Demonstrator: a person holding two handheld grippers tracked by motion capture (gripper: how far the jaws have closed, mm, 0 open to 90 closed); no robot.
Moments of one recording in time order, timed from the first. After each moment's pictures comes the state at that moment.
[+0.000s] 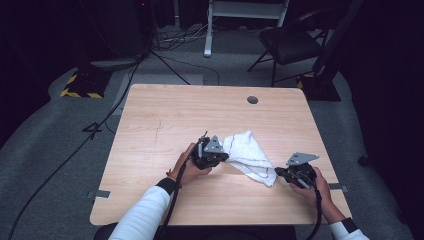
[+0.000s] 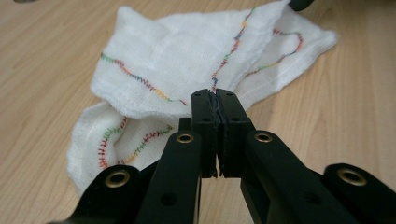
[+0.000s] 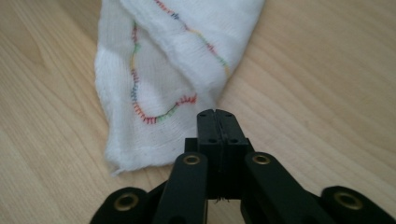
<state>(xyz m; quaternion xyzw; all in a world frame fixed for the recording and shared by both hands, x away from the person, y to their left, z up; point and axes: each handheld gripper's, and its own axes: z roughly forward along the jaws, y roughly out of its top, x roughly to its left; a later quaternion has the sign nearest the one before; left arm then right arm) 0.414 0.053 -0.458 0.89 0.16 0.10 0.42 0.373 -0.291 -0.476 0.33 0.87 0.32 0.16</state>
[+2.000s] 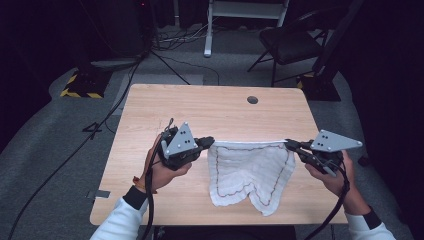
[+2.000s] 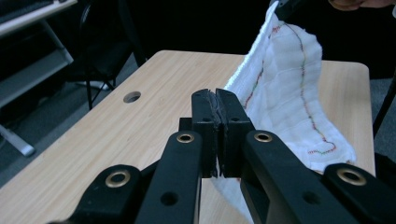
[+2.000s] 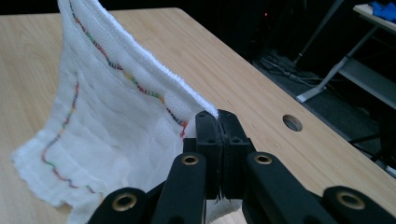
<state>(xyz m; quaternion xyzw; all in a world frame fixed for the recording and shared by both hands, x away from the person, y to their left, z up) 0.340 0.112 -0.323 0.82 0.17 0.21 0.50 0.345 -0.281 -0.331 0.22 0.83 0.44 0.27</state>
